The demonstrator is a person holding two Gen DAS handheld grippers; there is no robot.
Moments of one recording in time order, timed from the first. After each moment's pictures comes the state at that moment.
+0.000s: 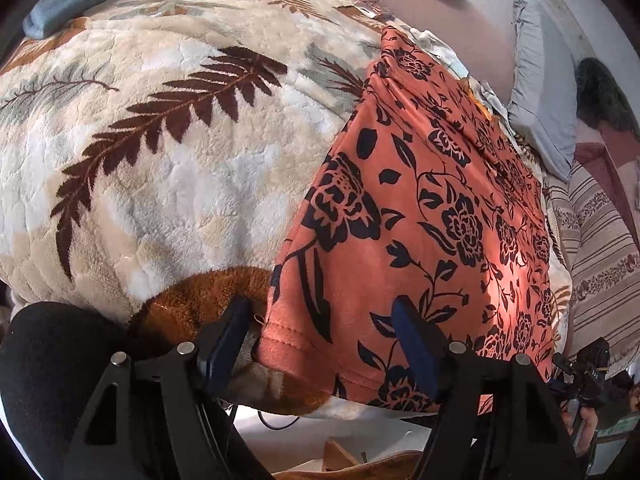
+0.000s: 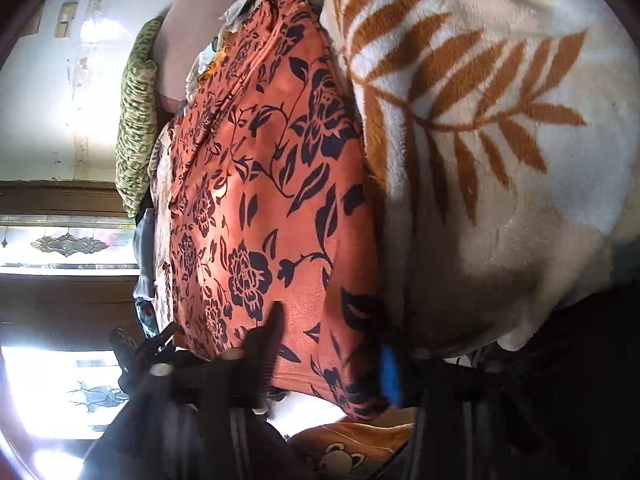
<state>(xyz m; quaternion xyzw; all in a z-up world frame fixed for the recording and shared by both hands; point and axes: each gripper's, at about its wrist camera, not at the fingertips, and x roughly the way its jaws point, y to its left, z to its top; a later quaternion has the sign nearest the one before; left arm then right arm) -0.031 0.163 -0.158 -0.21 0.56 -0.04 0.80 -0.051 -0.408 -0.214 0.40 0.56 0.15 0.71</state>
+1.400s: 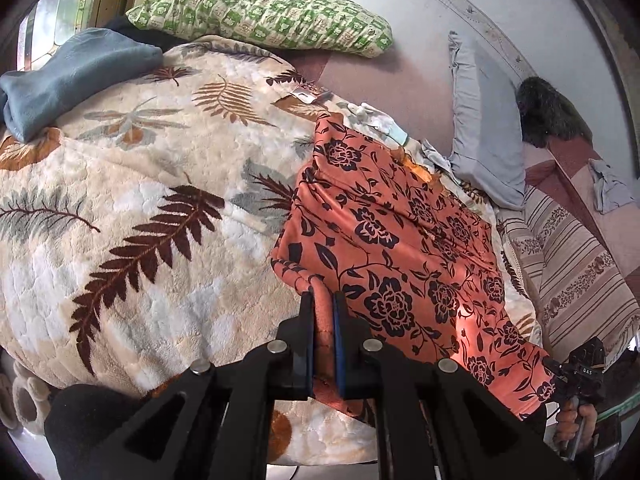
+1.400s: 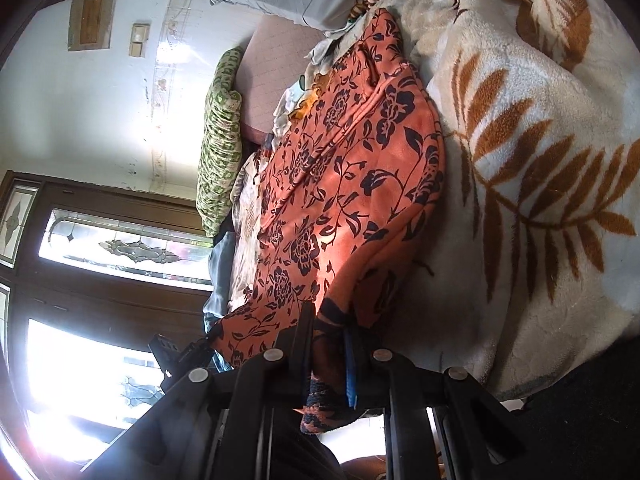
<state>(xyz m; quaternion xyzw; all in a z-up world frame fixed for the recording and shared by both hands) -0.018 0.157 -0.079 -0.19 0.44 -0.09 0.87 -0.044 -0.419 -0.168 0.45 0.45 0.23 0.73</state>
